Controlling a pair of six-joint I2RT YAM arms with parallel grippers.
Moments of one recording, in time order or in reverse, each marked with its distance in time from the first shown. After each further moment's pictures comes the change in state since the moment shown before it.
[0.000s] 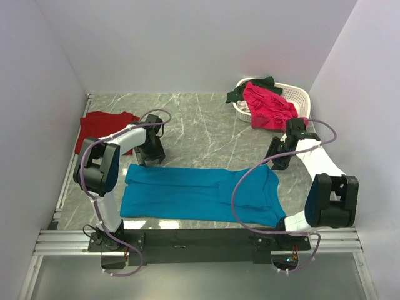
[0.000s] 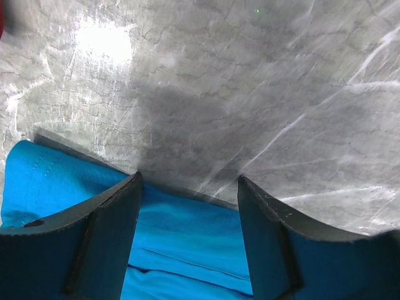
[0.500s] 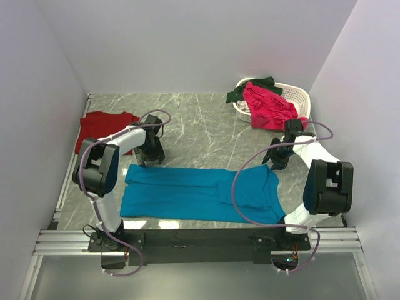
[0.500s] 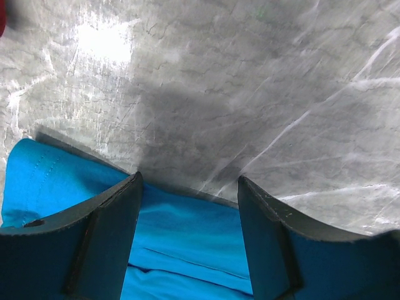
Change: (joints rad) left arm 0.001 -0.012 -0.016 0.009 0.000 -0.001; right arm -0.035 0.127 0.000 0.092 0.021 0.022
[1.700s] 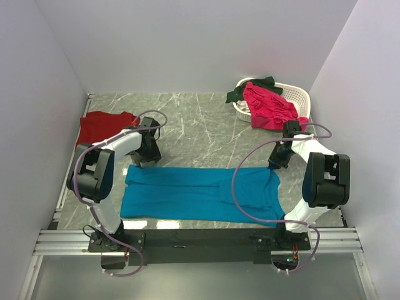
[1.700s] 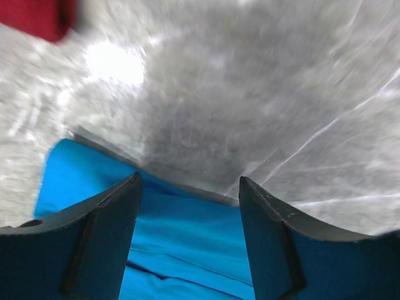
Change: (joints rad) left arm 0.016 -0.078 -0.090 0.060 -0.067 -0.007; right arm -0.008 0.081 0.003 0.024 0.079 -0.002
